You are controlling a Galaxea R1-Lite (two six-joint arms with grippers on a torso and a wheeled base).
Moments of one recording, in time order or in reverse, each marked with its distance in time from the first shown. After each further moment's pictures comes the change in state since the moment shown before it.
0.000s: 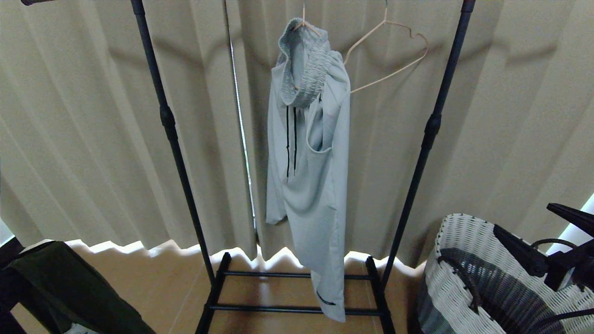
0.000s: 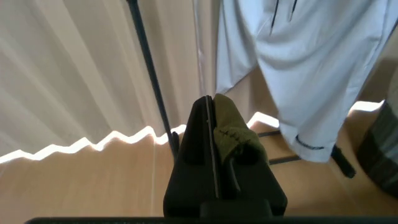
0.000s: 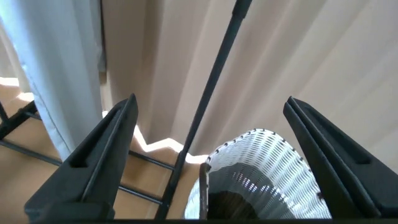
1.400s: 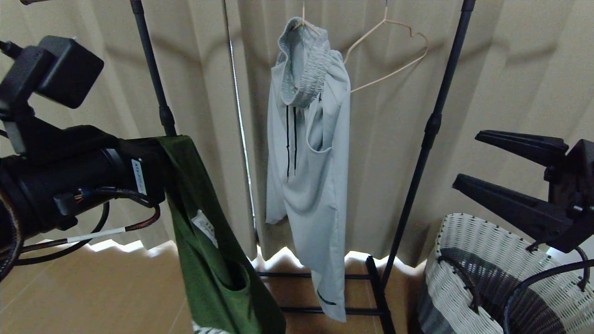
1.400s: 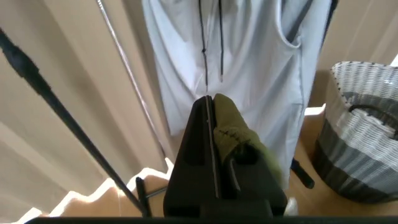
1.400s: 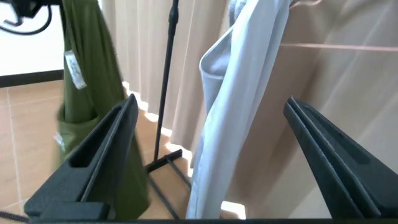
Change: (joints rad) left arm -0.352 0.509 -0.523 -0.003 0.116 0.004; right arm 0.390 -0.034 -0.463 0.345 0.285 0.151
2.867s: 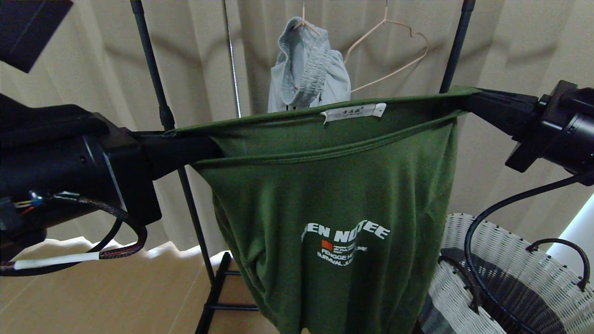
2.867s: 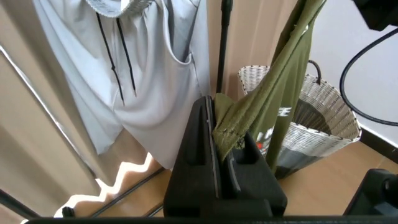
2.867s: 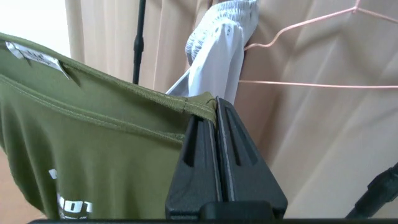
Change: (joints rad) left arm -0.179 -0.042 -0.111 0.136 -0.141 -0.114; right arm -0.007 0.155 -0.233 -0.024 -0.106 0.000
